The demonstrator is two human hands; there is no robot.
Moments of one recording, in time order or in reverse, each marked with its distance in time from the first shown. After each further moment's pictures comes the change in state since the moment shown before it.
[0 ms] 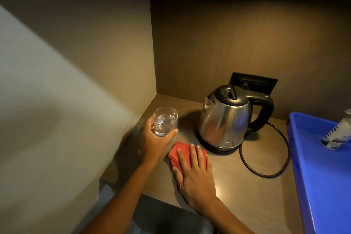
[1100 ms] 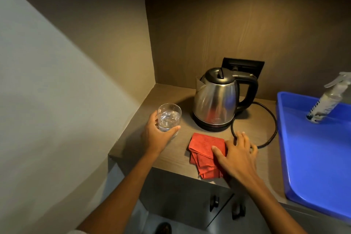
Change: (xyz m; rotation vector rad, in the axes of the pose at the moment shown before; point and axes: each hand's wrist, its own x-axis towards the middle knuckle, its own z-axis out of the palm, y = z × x) left_hand -0.058 0.008 -0.011 0.088 -0.057 0.081; right_hand -0.055 0.099 -0.040 0.084 0.031 0.380
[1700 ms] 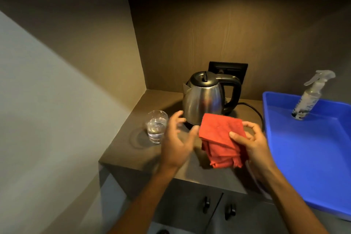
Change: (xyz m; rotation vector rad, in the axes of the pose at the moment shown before) left_hand -0.068 0.083 0.029 -0.202 -0.179 0.156; right_hand -0.015 0.040 -0.073 1.510 0.002 0.136
